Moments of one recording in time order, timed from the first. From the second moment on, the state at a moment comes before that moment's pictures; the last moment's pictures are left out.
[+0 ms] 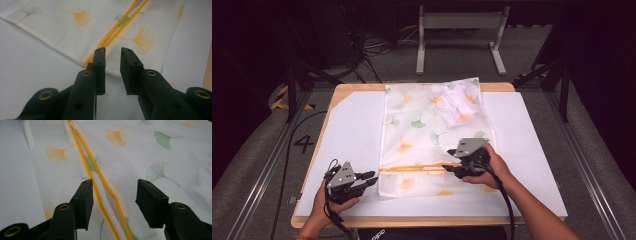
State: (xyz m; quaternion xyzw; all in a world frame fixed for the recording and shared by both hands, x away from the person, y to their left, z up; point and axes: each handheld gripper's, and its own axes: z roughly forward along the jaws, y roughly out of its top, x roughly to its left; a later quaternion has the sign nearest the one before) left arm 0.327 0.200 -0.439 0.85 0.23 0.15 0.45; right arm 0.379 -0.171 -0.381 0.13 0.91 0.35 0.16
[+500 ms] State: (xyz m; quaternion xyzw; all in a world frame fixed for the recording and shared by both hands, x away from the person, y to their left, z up) left arm 0.339 0.178 -0.458 0.89 0.21 0.13 0.39; right arm 0.412 -0.039 -0.396 0.03 0.95 0.28 0.09
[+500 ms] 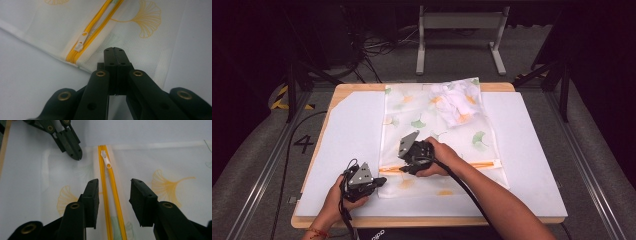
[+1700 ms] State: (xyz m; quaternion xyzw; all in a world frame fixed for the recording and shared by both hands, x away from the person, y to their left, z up) left arm 0.343 0.181 -0.458 0.89 0.22 0.10 0.39; right arm 0.424 0.030 -0.418 -0.03 0.98 0.17 0.05
